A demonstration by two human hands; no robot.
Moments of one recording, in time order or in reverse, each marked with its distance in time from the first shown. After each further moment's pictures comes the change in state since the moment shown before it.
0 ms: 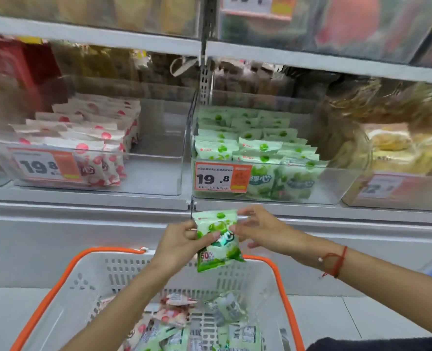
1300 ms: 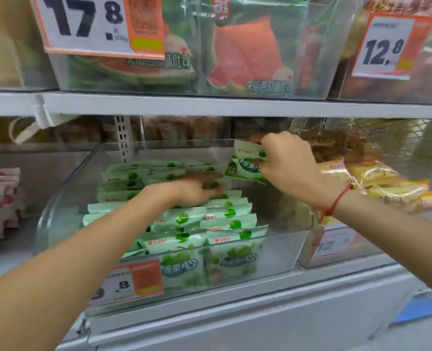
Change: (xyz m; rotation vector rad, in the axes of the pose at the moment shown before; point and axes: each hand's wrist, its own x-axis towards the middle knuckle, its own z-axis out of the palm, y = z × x) left_hand 0.205 0.203 0.117 1.078 -0.360 0.464; right_hand 0.049 -0.052 -0.229 -1.126 0.951 -0.201
